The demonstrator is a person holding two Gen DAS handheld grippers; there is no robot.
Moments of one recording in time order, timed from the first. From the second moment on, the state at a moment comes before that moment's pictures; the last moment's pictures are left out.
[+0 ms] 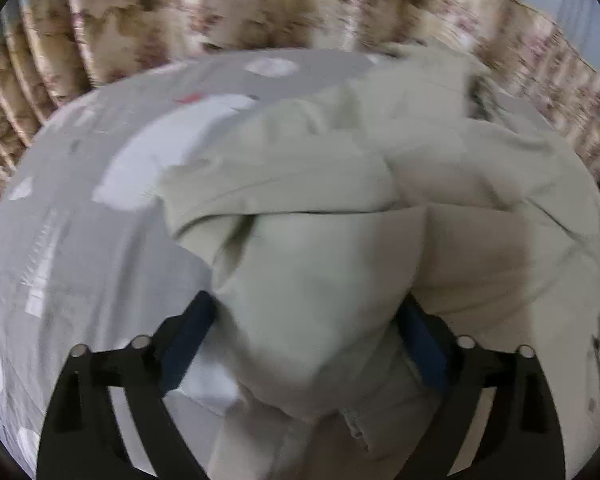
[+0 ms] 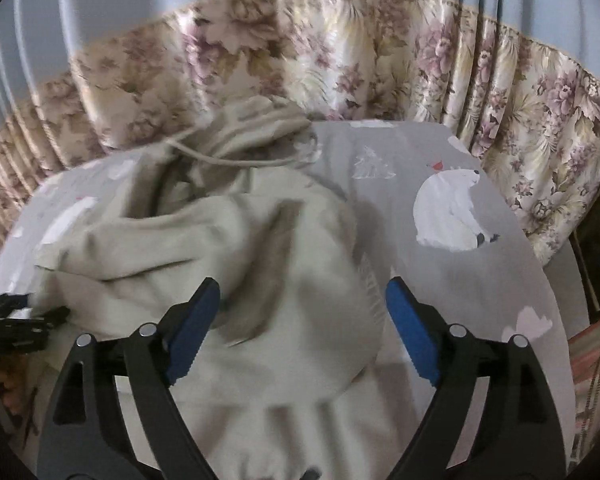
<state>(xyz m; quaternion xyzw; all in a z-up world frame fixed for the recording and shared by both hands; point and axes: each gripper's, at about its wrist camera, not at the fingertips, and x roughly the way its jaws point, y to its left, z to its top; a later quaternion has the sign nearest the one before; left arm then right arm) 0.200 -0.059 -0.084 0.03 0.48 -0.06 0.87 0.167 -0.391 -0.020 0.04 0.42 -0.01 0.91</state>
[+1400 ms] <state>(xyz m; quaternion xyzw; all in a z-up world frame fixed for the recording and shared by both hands) 0.337 -0.061 -0.062 0.08 0.49 -0.14 0.86 0.325 -0.389 -0.057 0.02 0.51 0.09 0.86</state>
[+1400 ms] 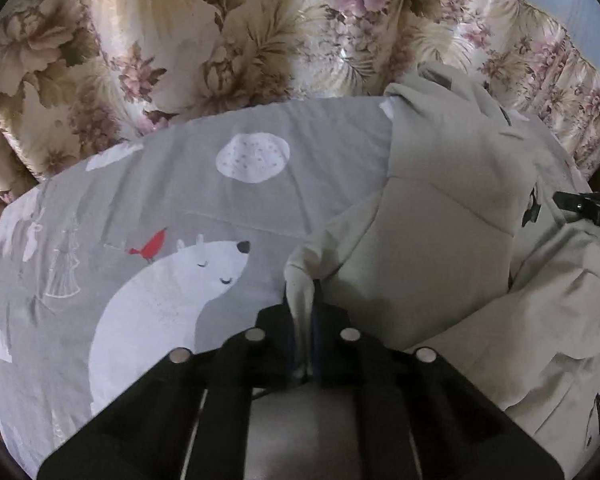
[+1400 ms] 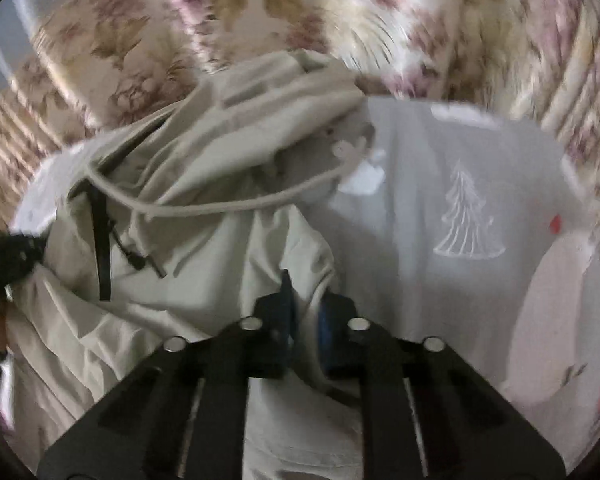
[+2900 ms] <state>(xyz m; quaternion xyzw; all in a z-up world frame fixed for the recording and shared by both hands) 0.466 -0.090 -0.024 0.05 0.47 -0.09 0.87 0.471 -0.348 -0.036 0.14 0.52 0.07 0.84</state>
